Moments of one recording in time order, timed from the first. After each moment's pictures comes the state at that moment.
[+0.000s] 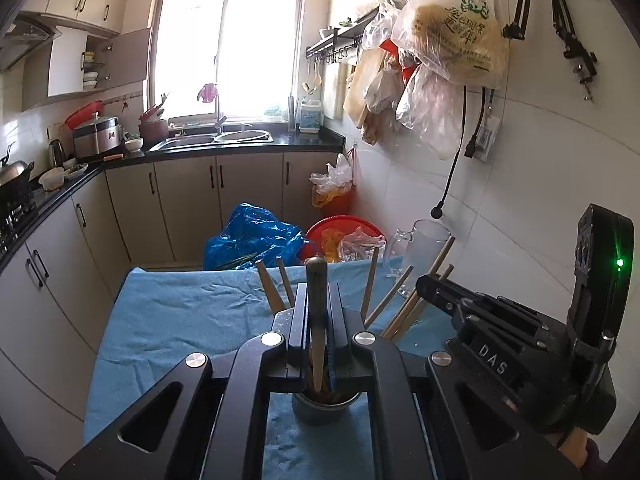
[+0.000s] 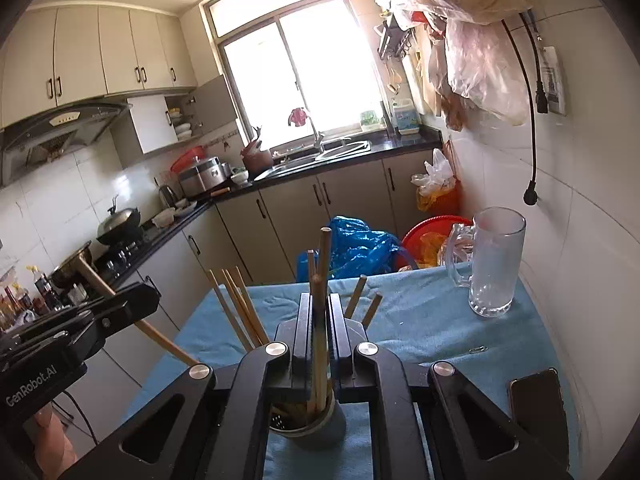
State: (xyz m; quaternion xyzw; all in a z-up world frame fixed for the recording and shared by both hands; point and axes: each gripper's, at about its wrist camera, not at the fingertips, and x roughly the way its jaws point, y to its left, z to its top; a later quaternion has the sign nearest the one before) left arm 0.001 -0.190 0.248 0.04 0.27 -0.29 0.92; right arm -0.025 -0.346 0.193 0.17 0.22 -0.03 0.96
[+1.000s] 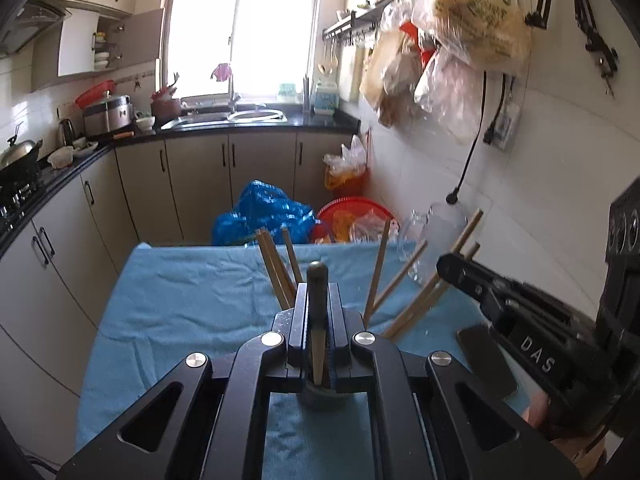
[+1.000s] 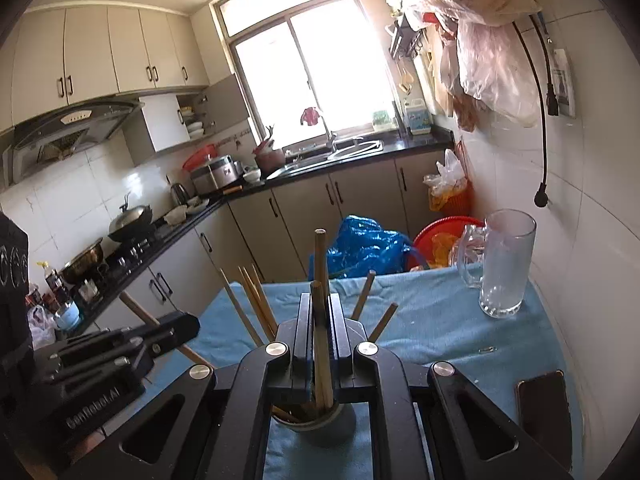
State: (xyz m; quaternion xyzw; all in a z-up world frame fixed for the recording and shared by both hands) left arm 0.008 -0.192 0.232 0.03 0.30 -0.26 0.92; right arm -0.028 -0.341 0.197 0.17 0.22 -0.01 0.96
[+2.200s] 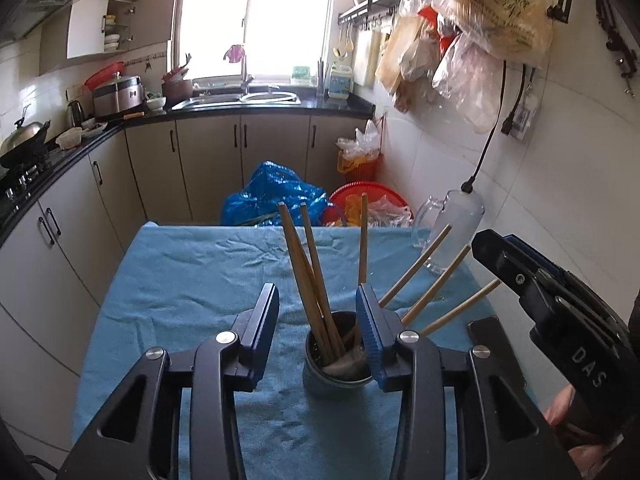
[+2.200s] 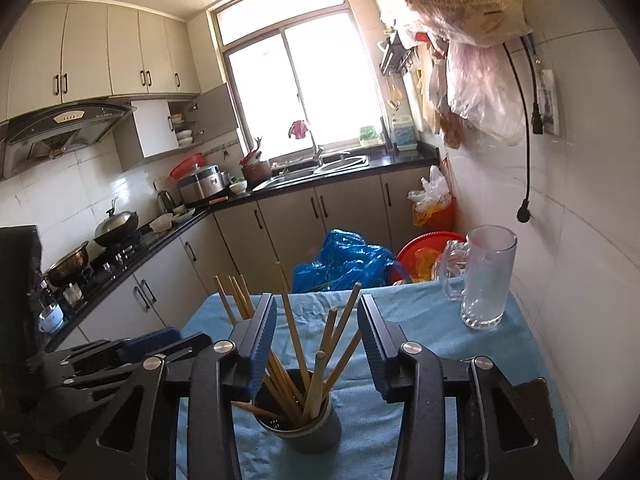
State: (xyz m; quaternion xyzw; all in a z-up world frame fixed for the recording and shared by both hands) left arm 0.016 -0.188 0.216 0.03 0.33 -0.24 0.91; right arm -0.039 -0.337 0.203 0.15 0.20 -0.05 0.97
